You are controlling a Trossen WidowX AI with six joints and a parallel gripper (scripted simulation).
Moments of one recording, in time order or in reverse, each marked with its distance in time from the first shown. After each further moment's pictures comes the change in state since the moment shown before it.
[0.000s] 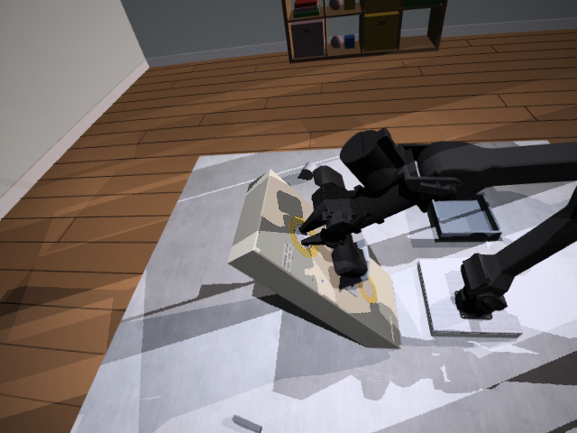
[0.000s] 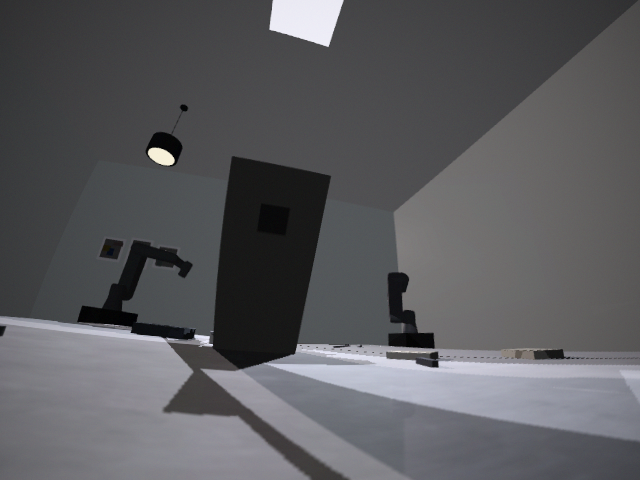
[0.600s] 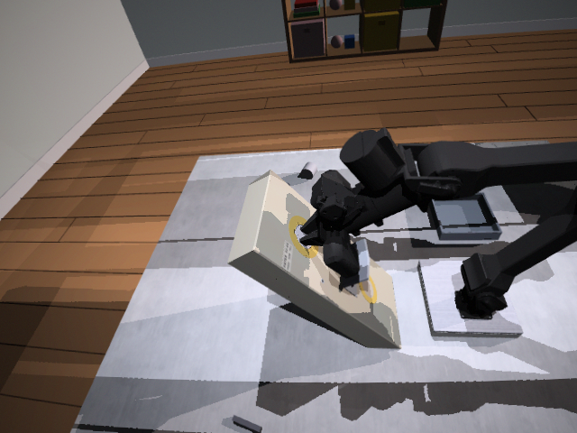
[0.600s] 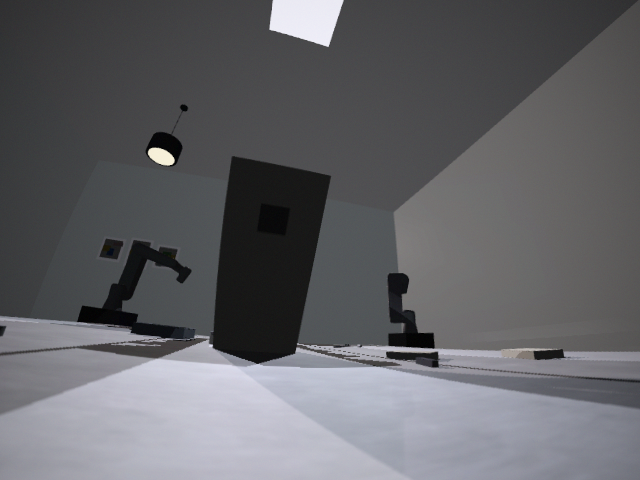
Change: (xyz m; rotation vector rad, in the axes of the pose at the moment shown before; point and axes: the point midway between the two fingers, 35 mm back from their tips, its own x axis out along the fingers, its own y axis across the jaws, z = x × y) arm -0.001 -0.001 0.000 0.298 -0.001 -0.003
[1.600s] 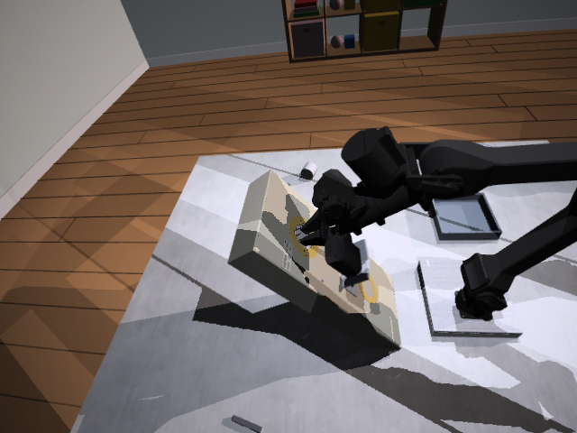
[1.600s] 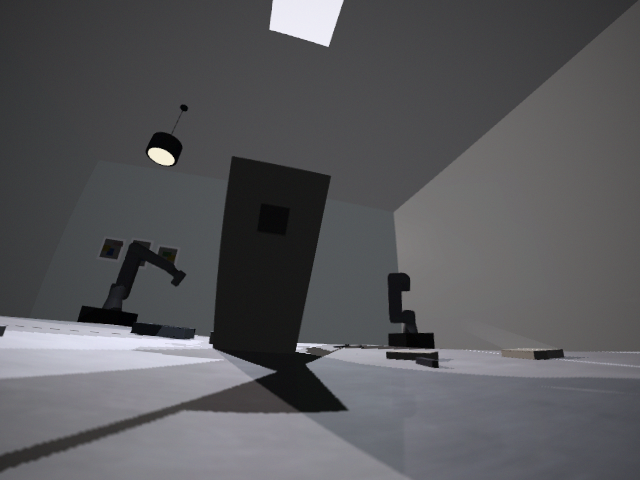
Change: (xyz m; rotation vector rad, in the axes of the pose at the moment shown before) arm -0.004 0.000 0.000 0.000 0.004 0.001
